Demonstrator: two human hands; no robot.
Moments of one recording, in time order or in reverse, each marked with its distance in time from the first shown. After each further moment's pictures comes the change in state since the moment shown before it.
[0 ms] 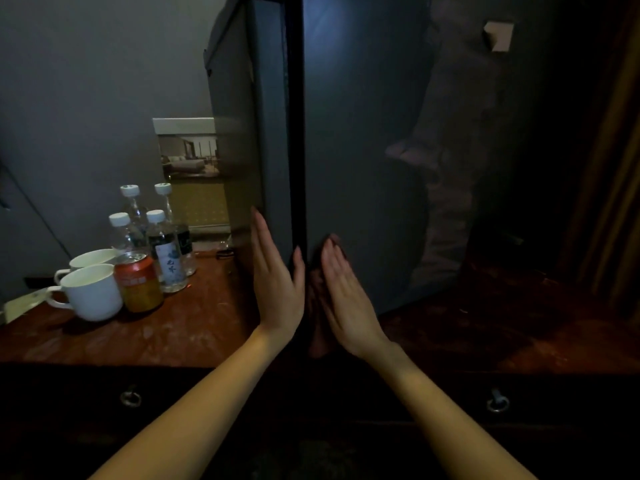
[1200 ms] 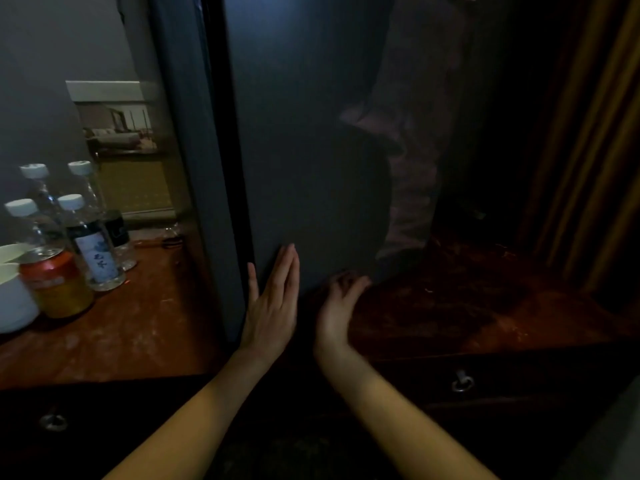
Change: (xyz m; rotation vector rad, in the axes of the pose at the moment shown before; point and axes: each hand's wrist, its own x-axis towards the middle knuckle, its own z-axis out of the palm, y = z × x) left_hand -0.068 -0.019 0.048 0.496 -0.183 0.566; right_hand -0.019 0.027 0.040 0.752 0.678 1.184
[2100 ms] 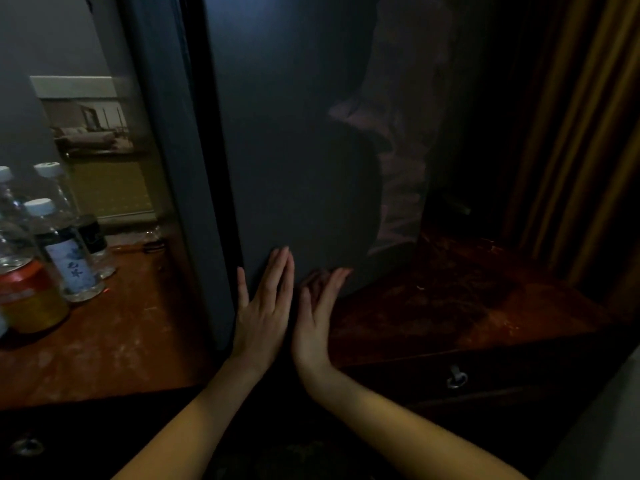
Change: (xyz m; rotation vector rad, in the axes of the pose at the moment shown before) left_hand 0.001 0.002 -0.002 0.005 -0.008 0.004; right_hand -0.030 0.011 -0.001 -0.171 -0.186 -0.389
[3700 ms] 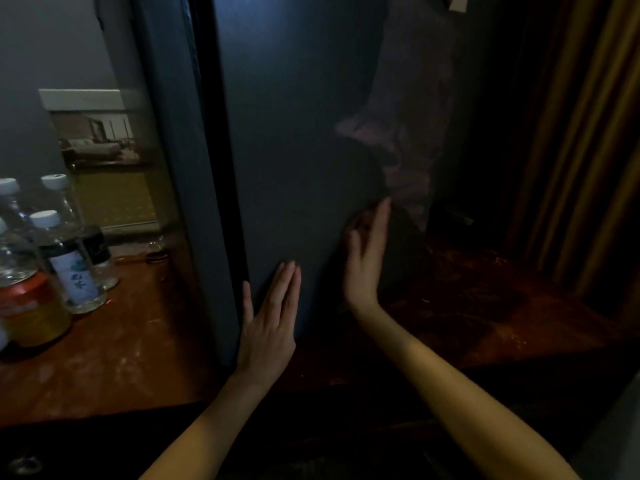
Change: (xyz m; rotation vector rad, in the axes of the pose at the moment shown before) left_hand -0.003 0.001 0.000 -0.117 -0.006 -0.052; right_hand 0.109 -0.028 -0.039 -0.142 0.074 -0.388
